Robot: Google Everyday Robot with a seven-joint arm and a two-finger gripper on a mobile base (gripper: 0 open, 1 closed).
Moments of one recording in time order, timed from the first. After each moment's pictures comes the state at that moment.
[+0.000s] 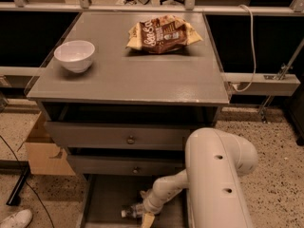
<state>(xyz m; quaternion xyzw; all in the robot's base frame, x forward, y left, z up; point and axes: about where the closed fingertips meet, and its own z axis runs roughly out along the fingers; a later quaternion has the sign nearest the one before) 0.455 0.046 0.180 -0.69 0.68 0.20 0.14</state>
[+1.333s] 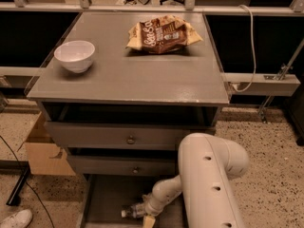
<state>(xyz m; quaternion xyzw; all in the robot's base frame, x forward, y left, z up) 0.451 0.038 0.139 -0.68 0.70 0.20 0.11</state>
